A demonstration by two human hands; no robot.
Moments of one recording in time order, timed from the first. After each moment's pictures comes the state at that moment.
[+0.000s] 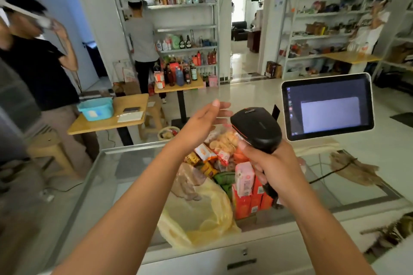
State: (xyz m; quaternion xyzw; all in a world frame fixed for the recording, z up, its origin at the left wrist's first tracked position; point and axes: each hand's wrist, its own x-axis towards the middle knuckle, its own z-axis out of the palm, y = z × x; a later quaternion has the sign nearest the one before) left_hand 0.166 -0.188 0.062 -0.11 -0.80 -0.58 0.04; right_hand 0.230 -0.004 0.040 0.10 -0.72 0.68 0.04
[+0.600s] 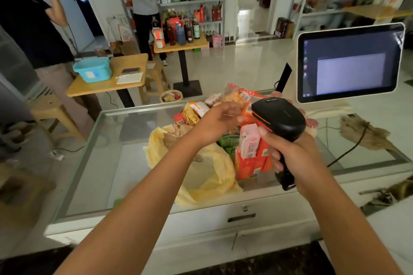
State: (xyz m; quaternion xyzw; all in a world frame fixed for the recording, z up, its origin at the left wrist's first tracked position) left_hand 0.163 -0.178 -0.041 -0.08 -0.82 -0.57 -0.03; right_hand 0.239 0.016 -0.019 0.02 -0.71 0.71 -0.04
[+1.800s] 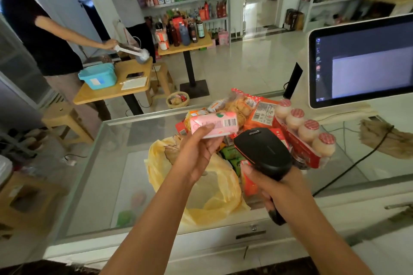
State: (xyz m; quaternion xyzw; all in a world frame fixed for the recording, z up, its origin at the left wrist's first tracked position) left_hand 0.163 -0.196 -0.070 0.14 -0.39 -0.91 -0.02; right_hand 0.229 -0.002 -0.046 0.00 -0.68 0.73 -0.11
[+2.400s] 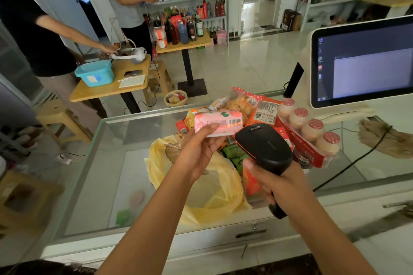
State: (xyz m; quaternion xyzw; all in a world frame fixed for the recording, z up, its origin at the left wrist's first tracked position) left_hand 0.161 -0.205 -0.069 0.12 -0.42 -0.90 -0.03; right_hand 0.226 -0.014 -0.038 -0.01 -0.67 0.73 -0.12
